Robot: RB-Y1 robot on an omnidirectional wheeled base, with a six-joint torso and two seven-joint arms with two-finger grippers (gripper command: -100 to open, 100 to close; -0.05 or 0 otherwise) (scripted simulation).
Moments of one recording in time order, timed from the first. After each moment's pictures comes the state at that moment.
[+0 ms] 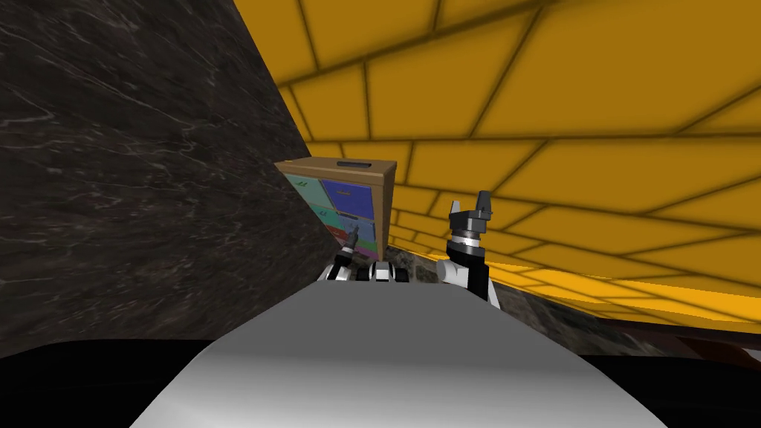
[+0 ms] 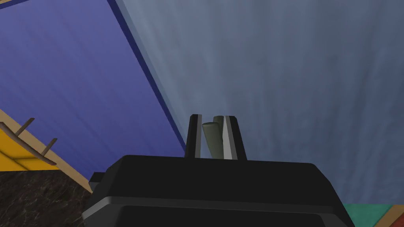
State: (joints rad) left arm 0.34 0.17 -0.22 -1.62 -0.08 -0.45 -0.08; right arm 0.48 0.04 -0.06 -2.36 0.01 -0.38 -0.03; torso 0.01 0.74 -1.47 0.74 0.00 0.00
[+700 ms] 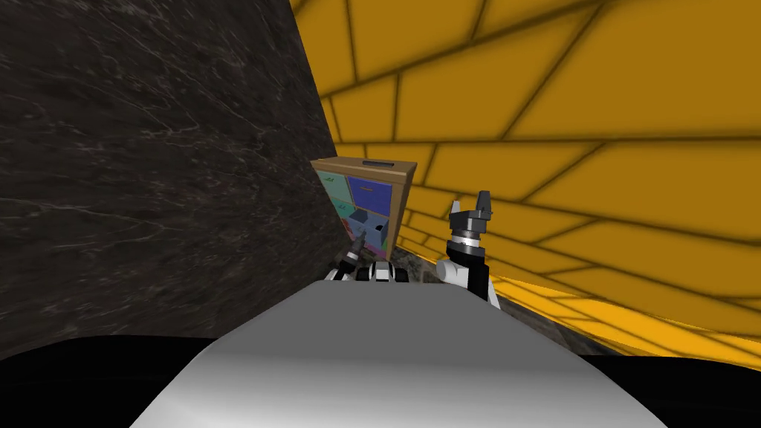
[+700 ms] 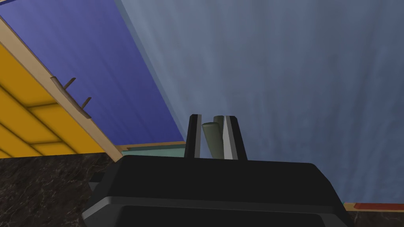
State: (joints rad) left arm 0.40 0.21 -0.35 -1.67 -0.11 -0.47 -0.08; right arm 0.48 0.04 -0.06 -2.36 0.01 -0.38 -0.03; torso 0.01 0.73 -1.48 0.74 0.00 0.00
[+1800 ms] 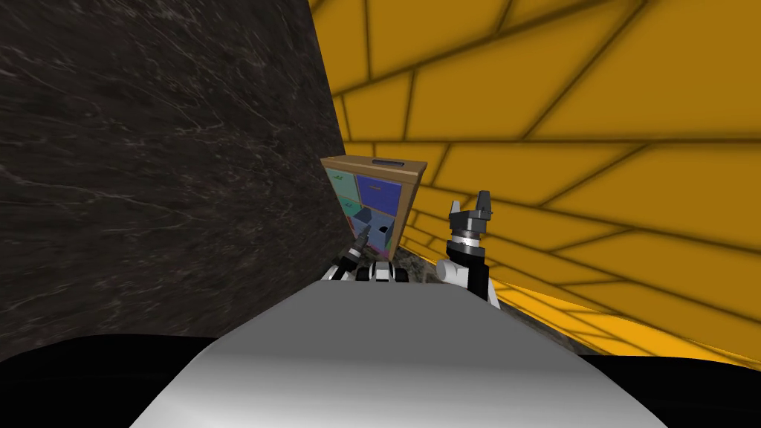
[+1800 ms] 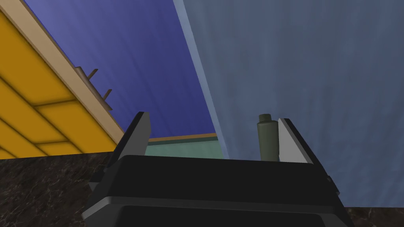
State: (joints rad) left arm 0.42 0.26 -0.42 -1.89 -0.12 -0.29 -0.08; right arm 0.48 0.04 -0.06 -2.36 0.01 -0.38 -0.03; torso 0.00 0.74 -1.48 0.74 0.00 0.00
